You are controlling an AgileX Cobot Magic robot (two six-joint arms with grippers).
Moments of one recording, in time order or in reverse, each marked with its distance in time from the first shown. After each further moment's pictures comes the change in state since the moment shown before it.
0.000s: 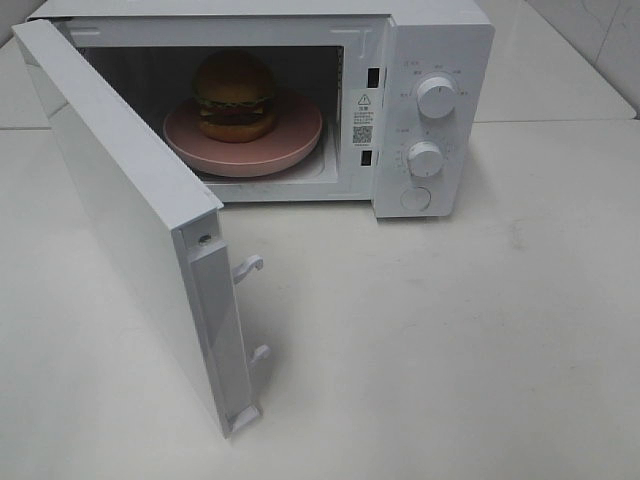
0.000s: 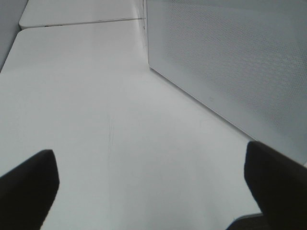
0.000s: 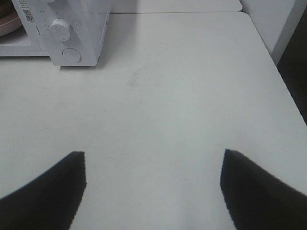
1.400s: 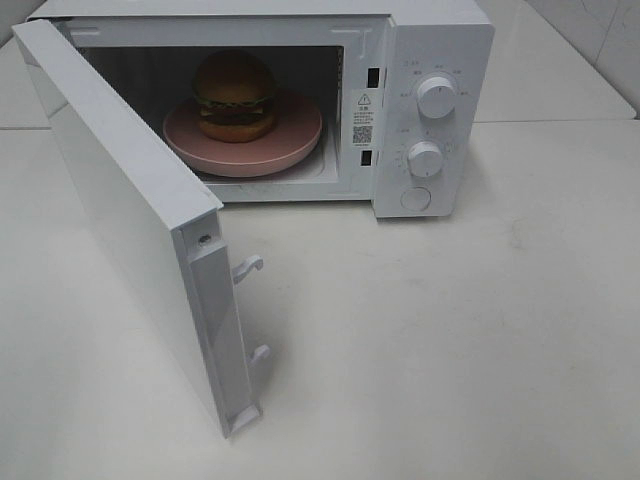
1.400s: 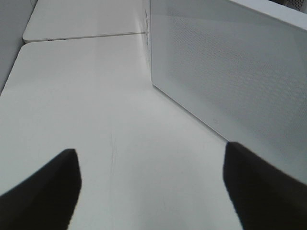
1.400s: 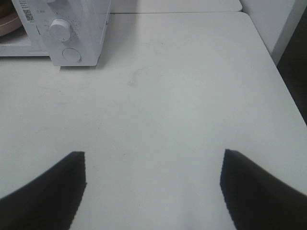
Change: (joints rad) left arm 0.000 0.161 -0.025 0.003 -0.149 -0.001; right arm 0.000 0.000 0.000 0.000 0.000 0.000
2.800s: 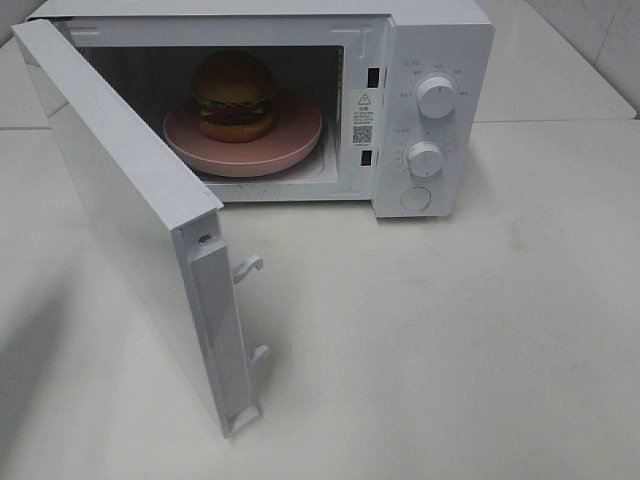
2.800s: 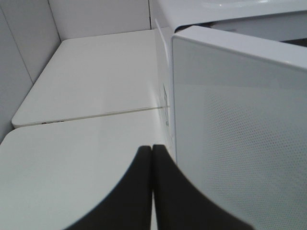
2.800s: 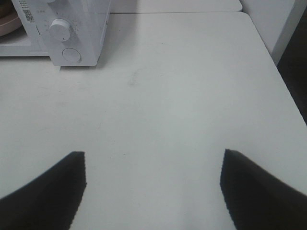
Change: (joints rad) left arm 0.000 1.025 0.230 0.093 -1.504 -0.001; right arm 0.000 0.000 0.000 0.000 0.000 0.000
